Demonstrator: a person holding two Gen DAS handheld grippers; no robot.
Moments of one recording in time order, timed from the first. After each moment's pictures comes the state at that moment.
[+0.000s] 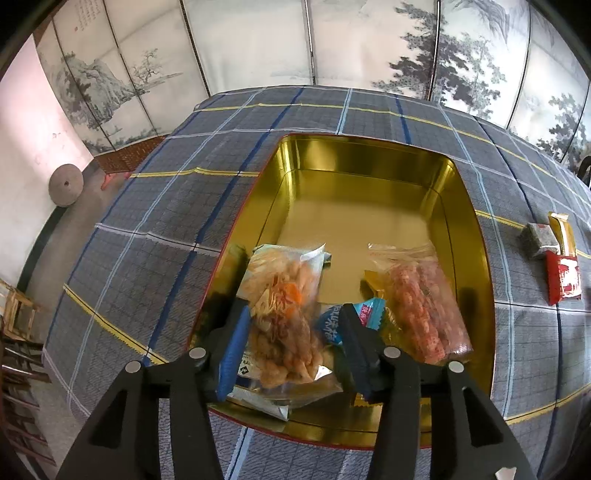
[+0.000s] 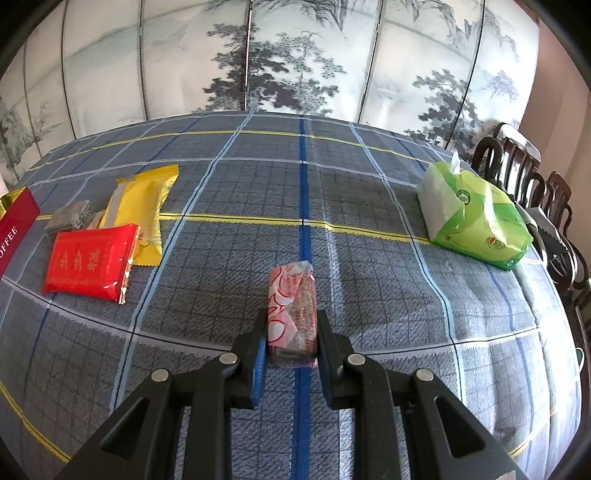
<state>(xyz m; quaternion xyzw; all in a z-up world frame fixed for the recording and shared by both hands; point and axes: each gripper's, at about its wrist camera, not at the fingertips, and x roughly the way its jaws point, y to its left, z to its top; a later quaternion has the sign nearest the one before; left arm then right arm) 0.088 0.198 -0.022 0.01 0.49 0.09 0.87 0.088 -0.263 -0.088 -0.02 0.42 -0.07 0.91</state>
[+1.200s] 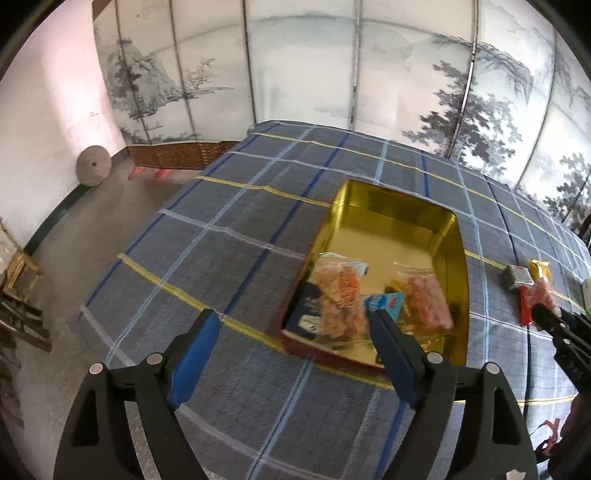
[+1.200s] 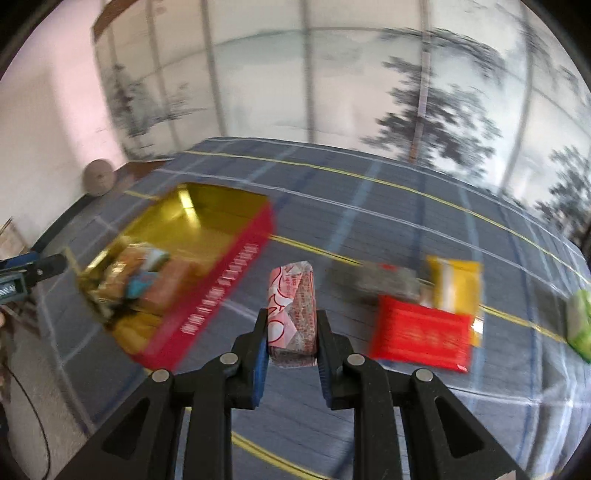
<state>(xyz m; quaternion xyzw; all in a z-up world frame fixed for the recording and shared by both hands) 0.006 0.238 0.040 -0.06 0.42 0.15 0.89 0.070 -0.009 -0.007 -0.05 0.39 0.19 0.90</state>
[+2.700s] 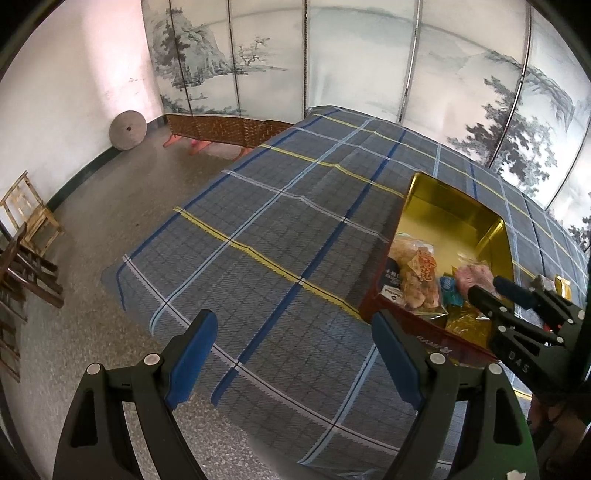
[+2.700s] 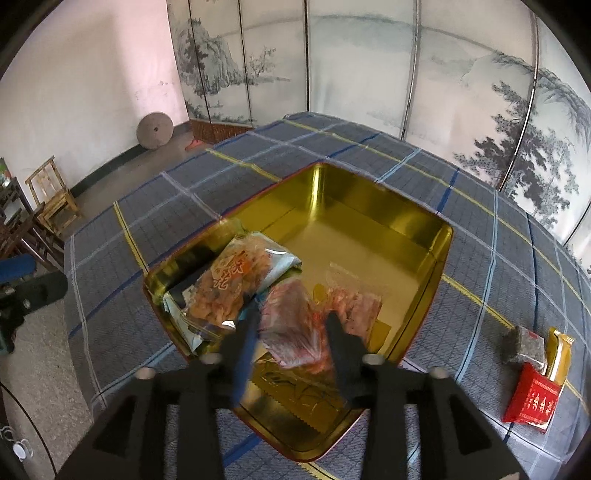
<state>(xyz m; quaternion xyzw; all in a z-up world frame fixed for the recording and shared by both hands) -0.039 0.292 0.032 -0.10 0.44 0.21 0.87 0.067 0.133 -0.022 -0.12 0.39 0.28 0.87</state>
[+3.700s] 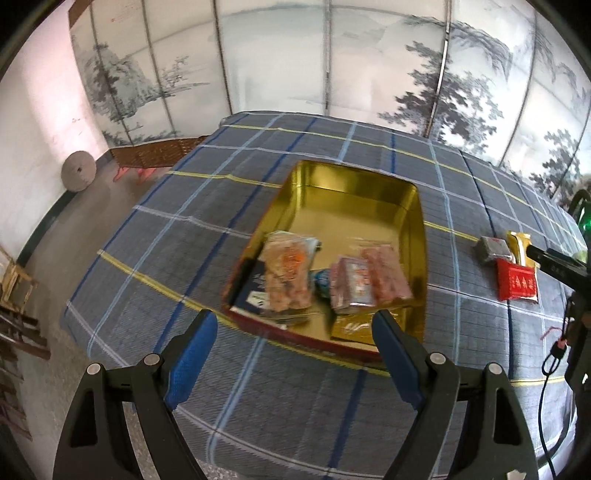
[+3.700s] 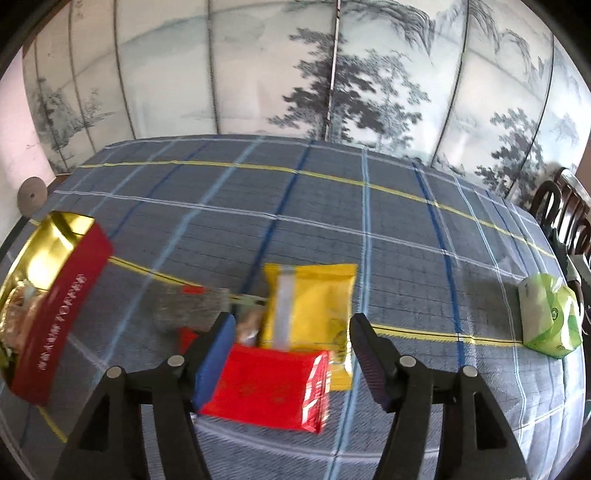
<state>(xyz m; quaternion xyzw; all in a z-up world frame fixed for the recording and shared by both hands) 0.012 0.182 0.036 -0.04 0.45 0.11 0.89 0.169 -0.138 -0.038 -0.03 0.43 0.04 0.90</state>
